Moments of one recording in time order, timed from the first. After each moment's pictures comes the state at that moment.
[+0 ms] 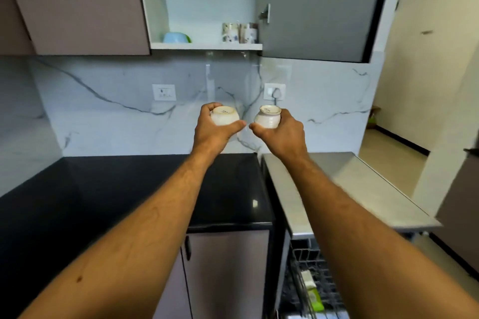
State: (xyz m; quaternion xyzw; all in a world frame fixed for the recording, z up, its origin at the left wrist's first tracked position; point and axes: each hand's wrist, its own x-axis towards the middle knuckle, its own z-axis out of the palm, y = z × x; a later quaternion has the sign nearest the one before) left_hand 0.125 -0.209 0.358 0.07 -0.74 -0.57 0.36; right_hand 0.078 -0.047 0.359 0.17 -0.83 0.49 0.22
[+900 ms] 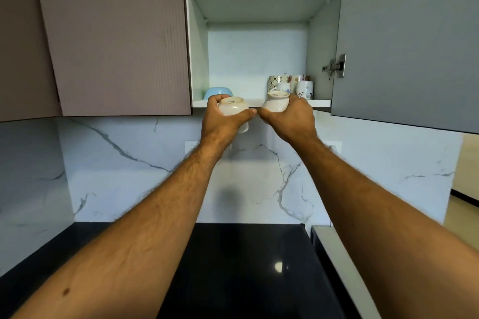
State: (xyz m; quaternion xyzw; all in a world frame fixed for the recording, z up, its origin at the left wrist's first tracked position) left_hand -0.025 -0.425 0.494 0.02 -0.69 -0.57 0.44; right_hand -0.100 -0.285 0.505 0.20 -0.79 0.50 0.30
